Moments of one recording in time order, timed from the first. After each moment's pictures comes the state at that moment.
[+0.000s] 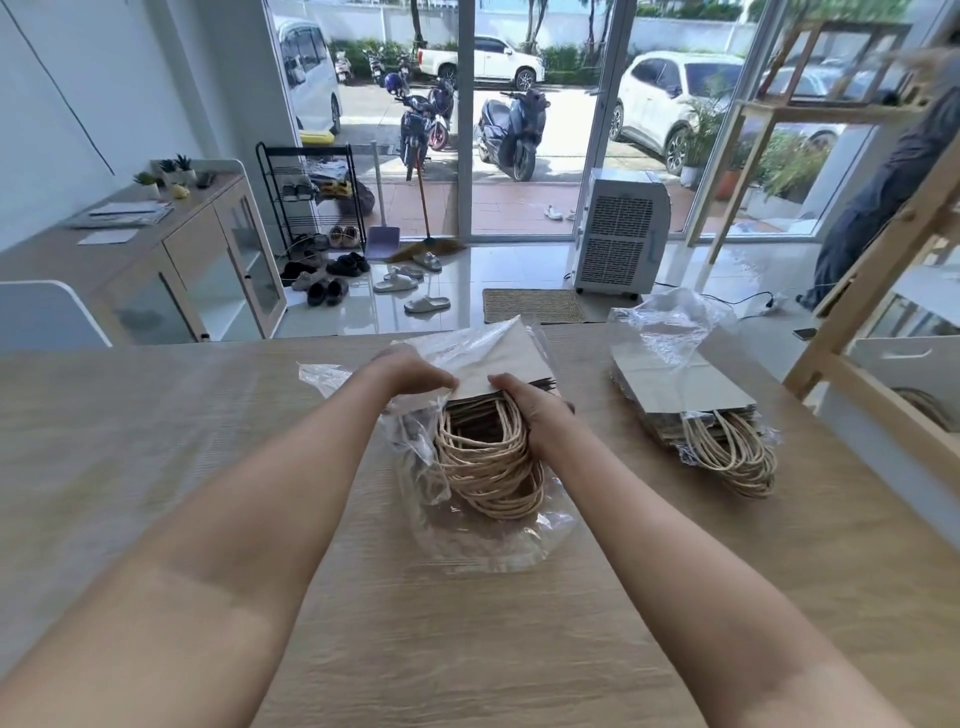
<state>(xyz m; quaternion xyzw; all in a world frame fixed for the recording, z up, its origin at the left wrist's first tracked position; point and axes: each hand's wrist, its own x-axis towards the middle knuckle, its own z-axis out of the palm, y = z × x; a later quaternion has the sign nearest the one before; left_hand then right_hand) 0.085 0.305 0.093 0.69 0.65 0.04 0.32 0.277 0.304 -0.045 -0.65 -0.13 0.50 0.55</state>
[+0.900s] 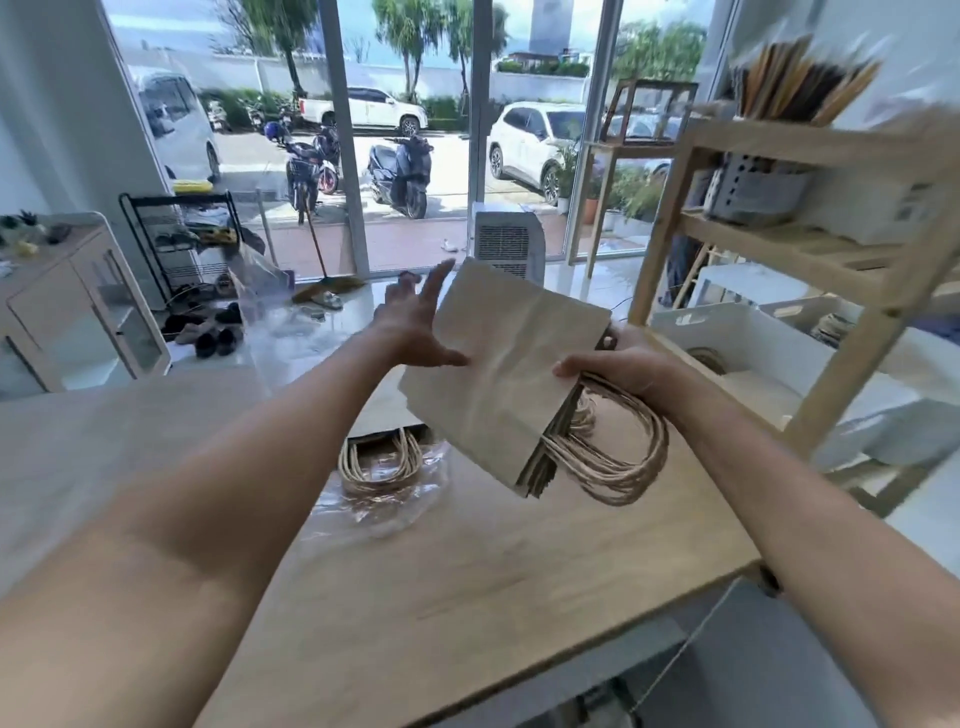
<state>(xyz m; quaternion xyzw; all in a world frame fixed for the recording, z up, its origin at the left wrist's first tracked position) 0.196 0.202 0.171 0.89 0.42 0.12 0.10 0.396 0.037 0.164 -0.67 -0.44 0.33 0.49</state>
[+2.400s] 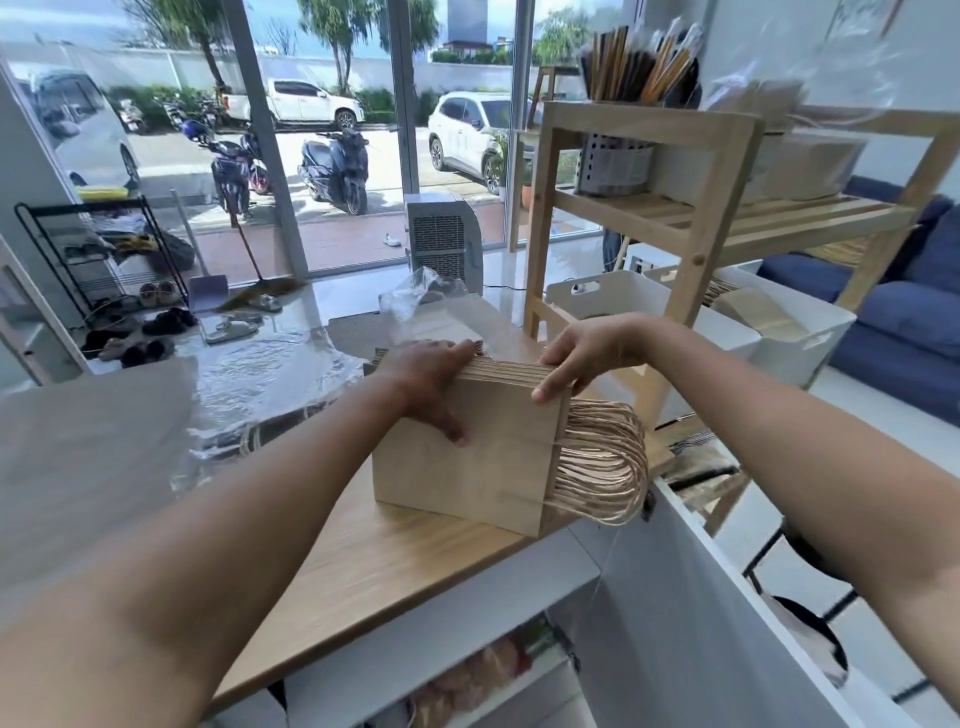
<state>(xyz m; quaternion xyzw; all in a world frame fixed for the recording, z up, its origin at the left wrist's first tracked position) 0.283 0.041 0.152 0.96 0.26 -0.02 -0.05 0.483 -0.066 0.183 -0.72 -0.55 0.41 0.10</state>
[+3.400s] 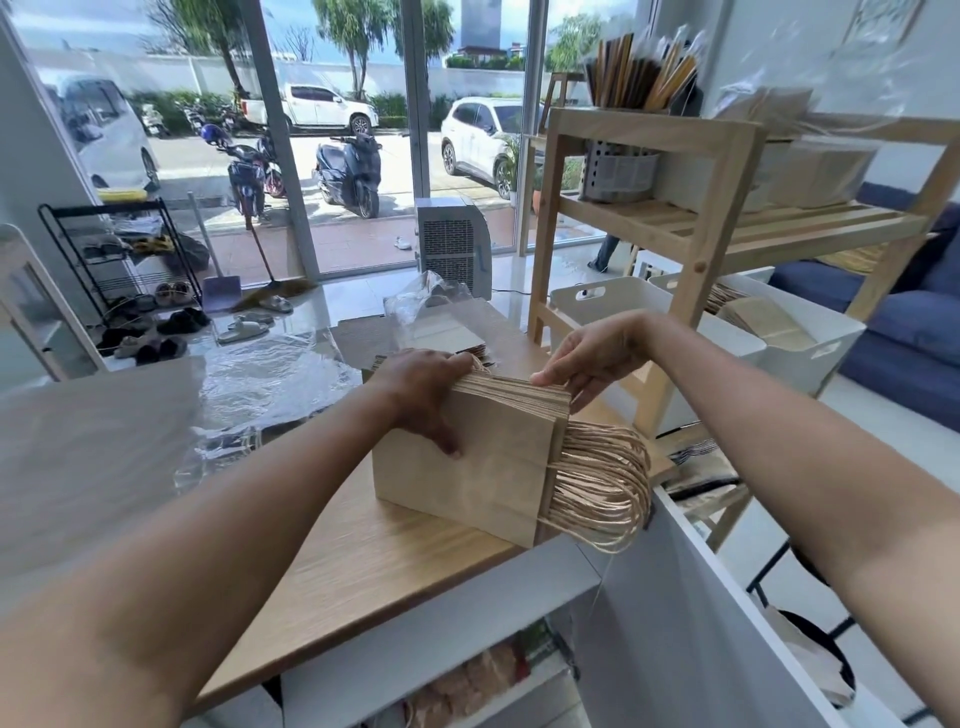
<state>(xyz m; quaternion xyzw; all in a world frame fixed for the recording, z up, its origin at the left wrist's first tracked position) 0.278 0.038 0.147 0.96 0.27 -0.01 -0.04 0.495 -0.060 0.191 -0.67 -0.46 0.57 0.12</state>
